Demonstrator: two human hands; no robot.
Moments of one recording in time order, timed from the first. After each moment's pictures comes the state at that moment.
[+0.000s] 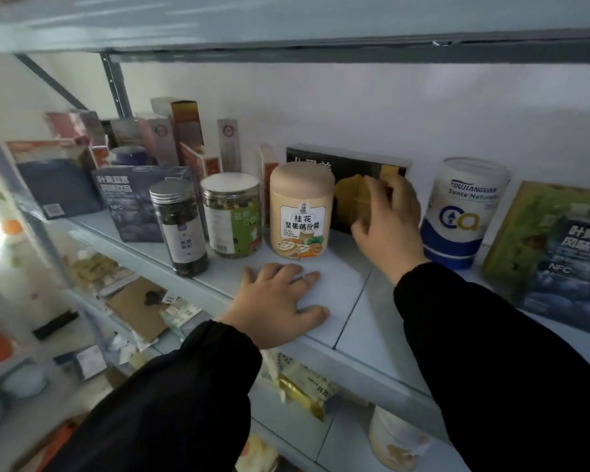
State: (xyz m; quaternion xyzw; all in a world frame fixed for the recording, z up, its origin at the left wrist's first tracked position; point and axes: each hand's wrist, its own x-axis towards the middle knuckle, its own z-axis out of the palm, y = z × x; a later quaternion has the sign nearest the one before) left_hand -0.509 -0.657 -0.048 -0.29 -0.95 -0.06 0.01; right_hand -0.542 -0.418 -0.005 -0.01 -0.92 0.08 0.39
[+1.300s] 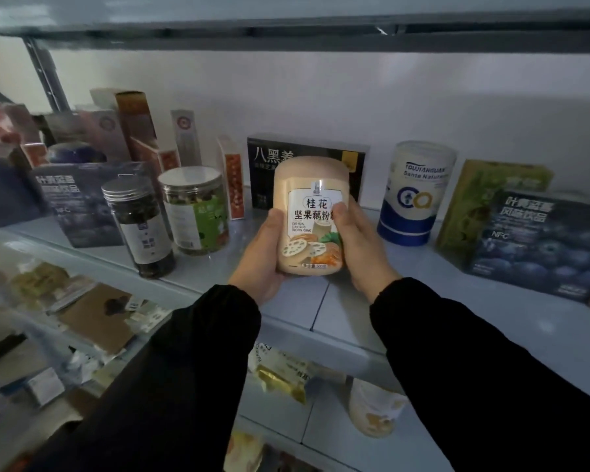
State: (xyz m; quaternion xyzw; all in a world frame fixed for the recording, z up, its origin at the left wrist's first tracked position) left_hand -0.533 -0.602 -0.032 -0.13 -0.51 -0.83 -0.19; right_hand -0.477 -0.454 -0.017 -0.01 -0.70 0.68 0.21
